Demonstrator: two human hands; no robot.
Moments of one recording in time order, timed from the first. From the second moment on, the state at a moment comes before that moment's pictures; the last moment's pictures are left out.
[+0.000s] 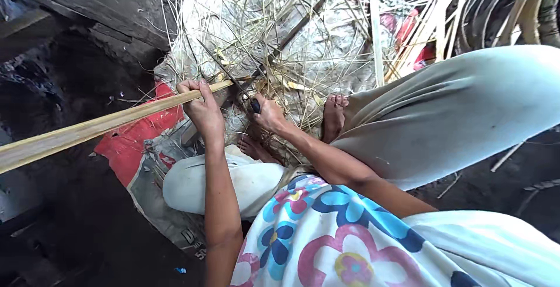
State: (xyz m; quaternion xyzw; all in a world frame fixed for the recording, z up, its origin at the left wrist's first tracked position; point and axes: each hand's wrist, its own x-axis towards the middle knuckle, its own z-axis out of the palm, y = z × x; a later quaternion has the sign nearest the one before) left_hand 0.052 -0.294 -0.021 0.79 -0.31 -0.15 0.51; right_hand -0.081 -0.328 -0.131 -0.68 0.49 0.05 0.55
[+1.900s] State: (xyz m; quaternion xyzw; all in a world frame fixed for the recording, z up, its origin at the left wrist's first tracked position) left_hand 0.043 -0.286 -0.022 0.77 -0.36 -0.13 0.51; right_hand -0.072 -0.331 -0.127 -0.67 0.45 -0.03 0.59
